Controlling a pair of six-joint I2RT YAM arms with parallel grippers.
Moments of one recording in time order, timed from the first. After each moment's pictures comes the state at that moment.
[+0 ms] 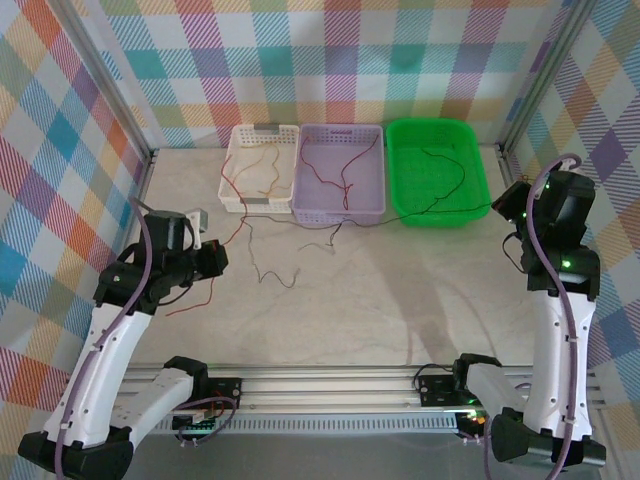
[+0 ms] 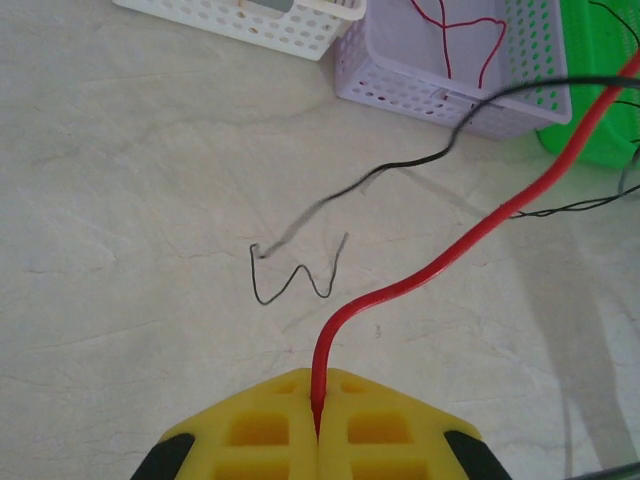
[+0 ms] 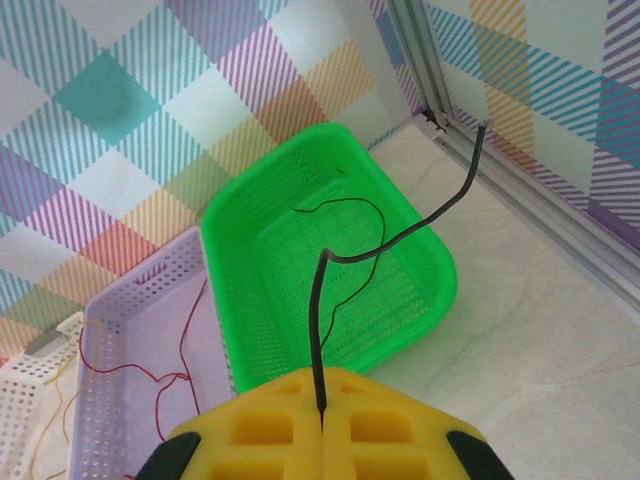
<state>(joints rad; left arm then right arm) -0.24 0.87 1.12 -1.05 0.15 -0.43 -0.15 0.95 1.35 -0.82 0.01 0.52</state>
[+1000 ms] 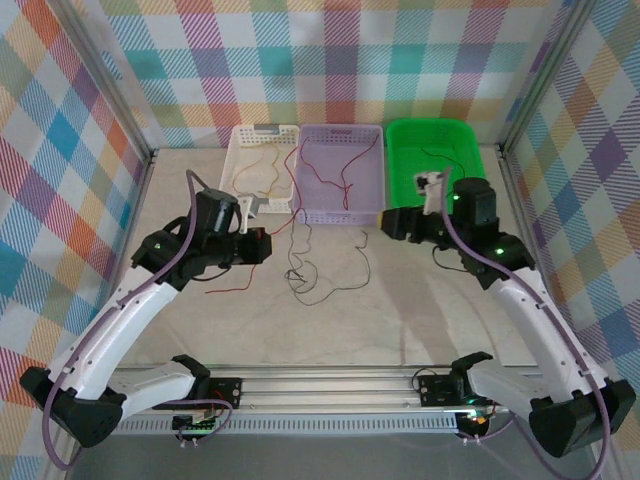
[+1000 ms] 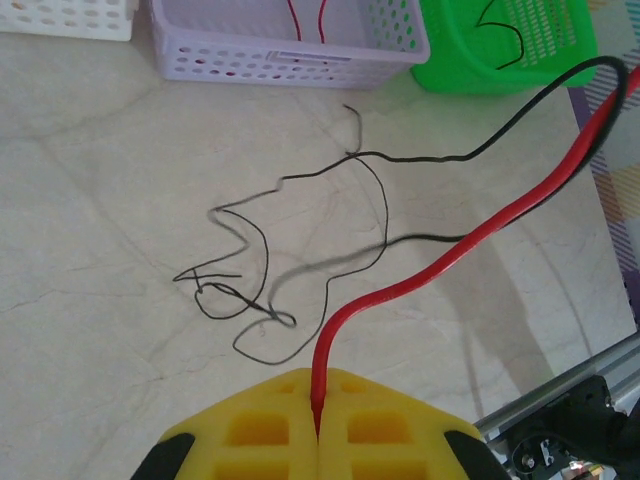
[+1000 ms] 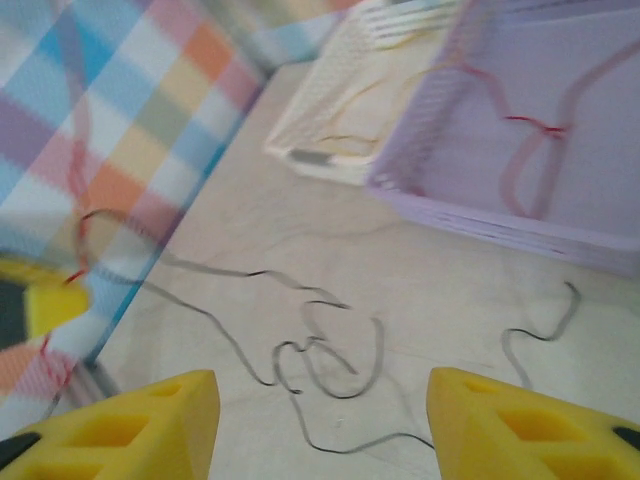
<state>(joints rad) -0.54 1.10 1.26 -0.94 0.16 -0.50 0.38 1.04 1.08 -0.50 -0.51 0.35</state>
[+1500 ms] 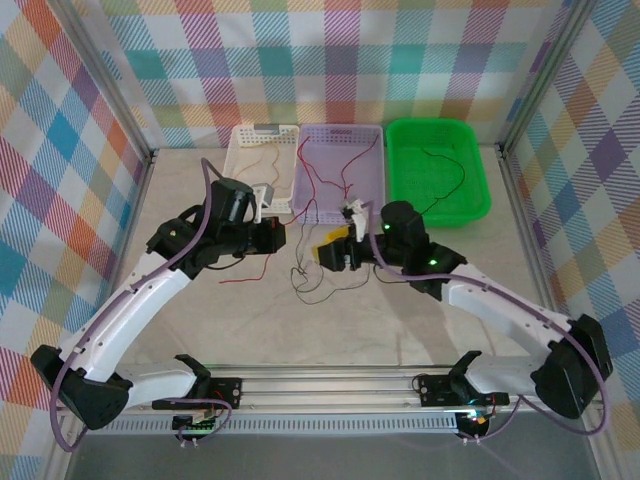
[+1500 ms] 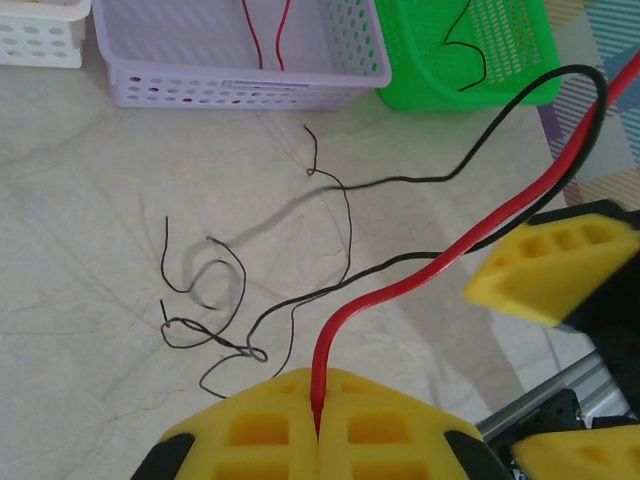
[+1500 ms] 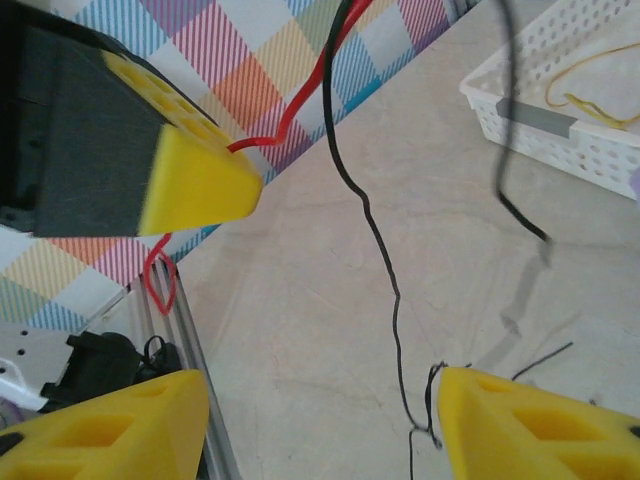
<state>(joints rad) -0.60 1.19 1.33 -0.89 0.15 -0.55 0.75 1.24 0.92 -0.04 -0.45 0.34</state>
